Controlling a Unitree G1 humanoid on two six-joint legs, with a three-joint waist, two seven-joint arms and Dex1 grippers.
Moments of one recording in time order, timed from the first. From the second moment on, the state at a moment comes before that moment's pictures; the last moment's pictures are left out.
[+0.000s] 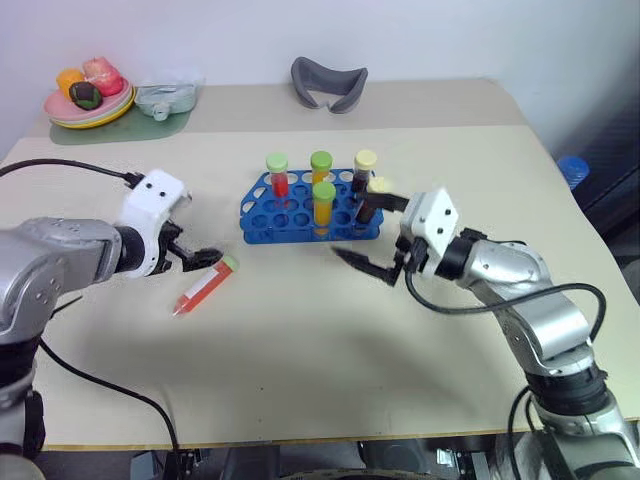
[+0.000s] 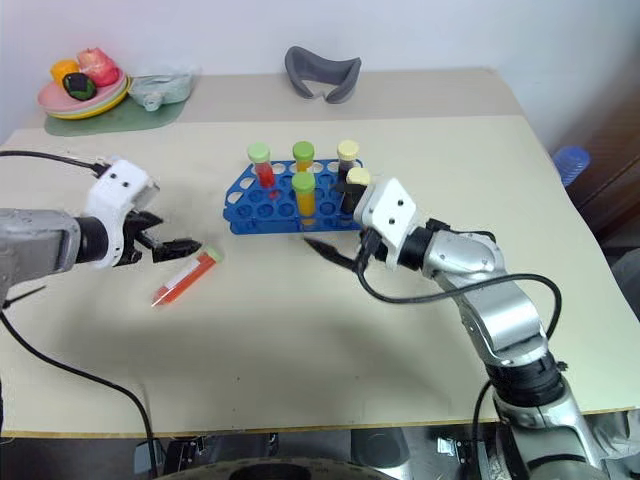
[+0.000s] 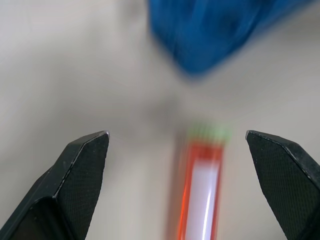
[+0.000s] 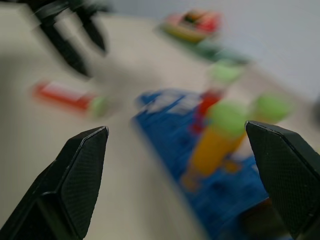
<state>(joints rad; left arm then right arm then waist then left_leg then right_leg) -0.59 1.02 0.02 -0.44 -0.73 1.58 -0.42 -0.34 -0.62 0.13 -0.50 0.35 0.45 0.77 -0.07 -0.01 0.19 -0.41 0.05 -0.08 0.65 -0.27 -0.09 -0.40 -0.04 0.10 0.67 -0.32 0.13</state>
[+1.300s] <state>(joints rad) -0.78 0.92 -0.36 -0.17 -0.51 1.50 -0.56 -0.26 -0.65 0.23 -0.59 0.32 0.52 0.80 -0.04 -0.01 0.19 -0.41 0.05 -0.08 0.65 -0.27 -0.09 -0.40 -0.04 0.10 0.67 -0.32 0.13</state>
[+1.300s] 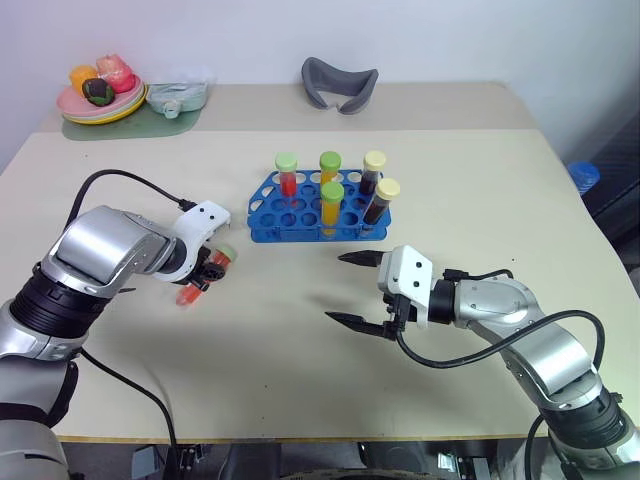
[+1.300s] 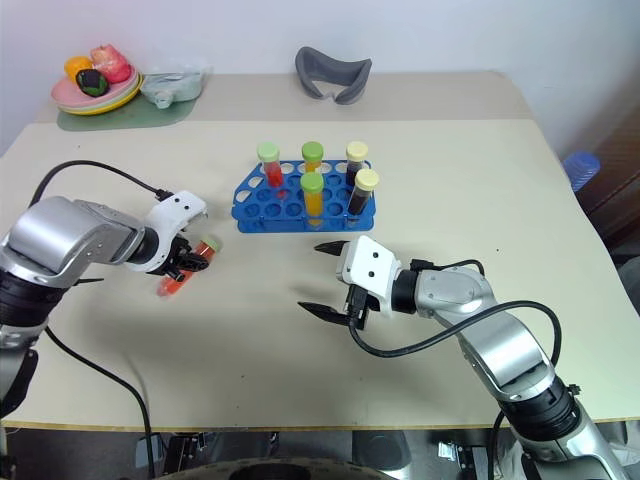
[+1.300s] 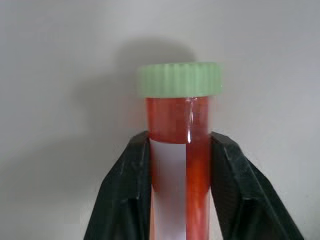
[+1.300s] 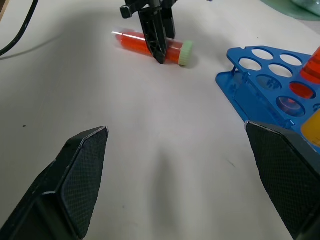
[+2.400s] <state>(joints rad) -0.44 0.29 -0.01 -0.27 -0.24 0.26 -0.35 -0.10 -0.51 -0.02 -0.46 0.42 0.57 0.64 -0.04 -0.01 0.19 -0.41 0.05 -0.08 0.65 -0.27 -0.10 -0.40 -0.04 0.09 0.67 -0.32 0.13</state>
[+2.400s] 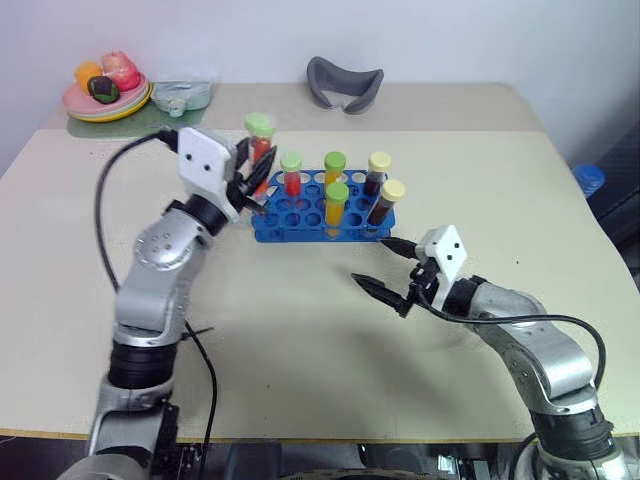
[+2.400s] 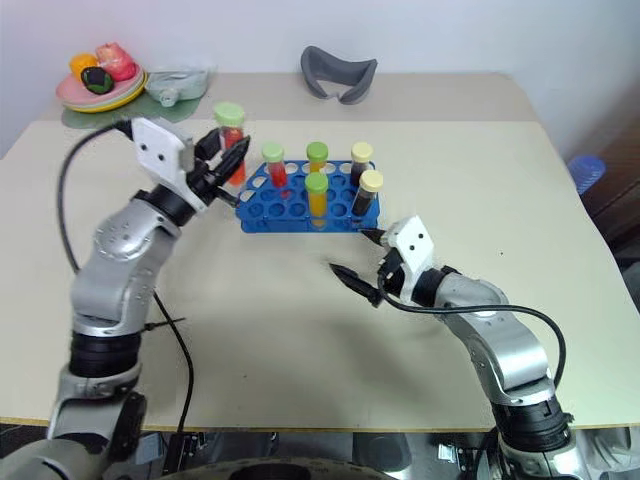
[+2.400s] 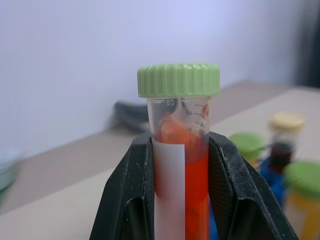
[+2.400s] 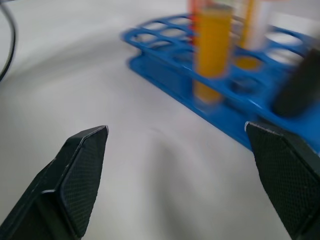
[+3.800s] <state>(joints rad) -0.43 0.13 -0.02 0.22 -0.17 -0.28 -0.43 -0.05 -0.51 -0.05 -0.48 0.44 0.58 0.58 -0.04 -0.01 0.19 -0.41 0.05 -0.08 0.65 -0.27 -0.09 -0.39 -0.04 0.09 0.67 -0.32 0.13</state>
